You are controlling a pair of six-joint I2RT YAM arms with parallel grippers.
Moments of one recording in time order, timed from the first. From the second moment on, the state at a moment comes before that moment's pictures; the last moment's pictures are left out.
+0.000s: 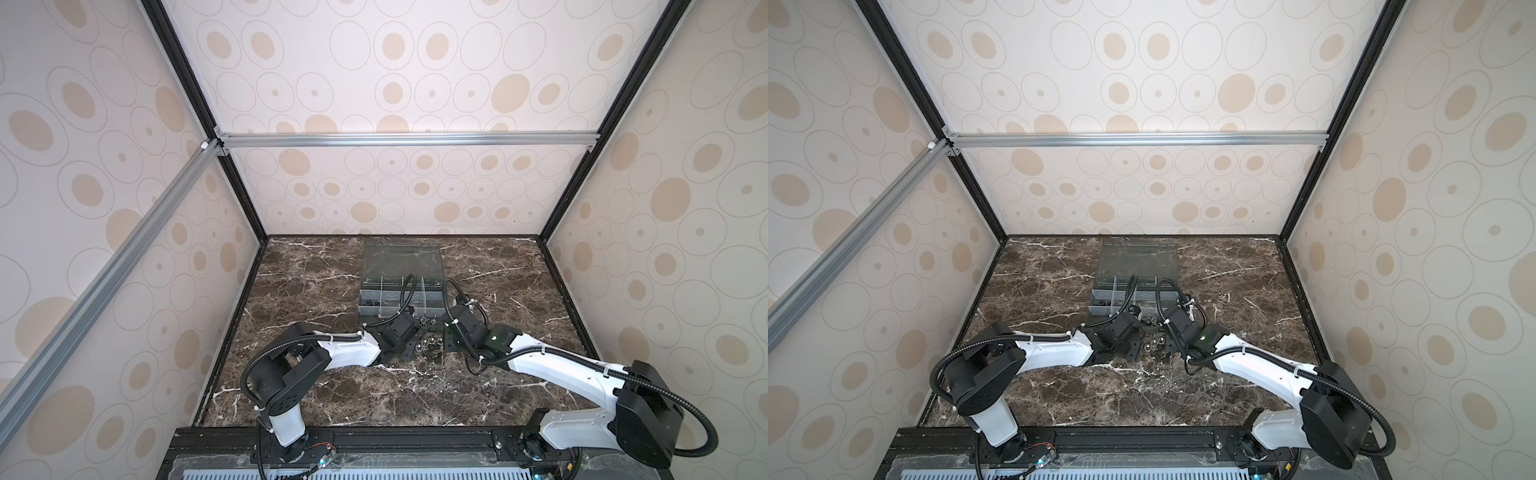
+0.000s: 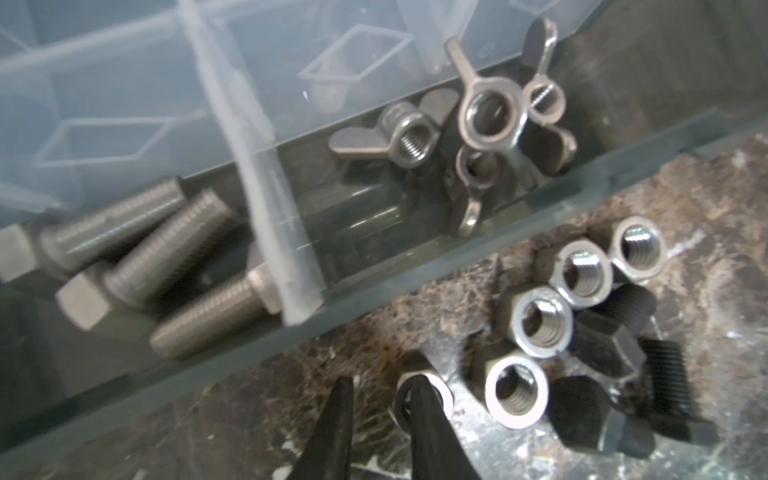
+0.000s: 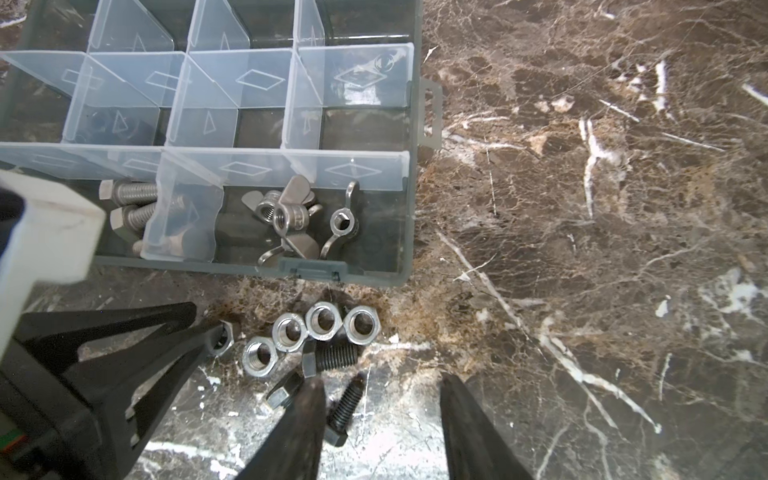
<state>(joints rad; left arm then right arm) -0.90 1.72 0.86 -0.13 -0.22 -0.44 0.80 1.29 0.80 -0.50 0.37 0.70</state>
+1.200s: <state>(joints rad) -0.90 1.65 0.81 -0.18 -0.19 -0.40 0.80 1.32 0.80 -0.50 0.34 0.69</state>
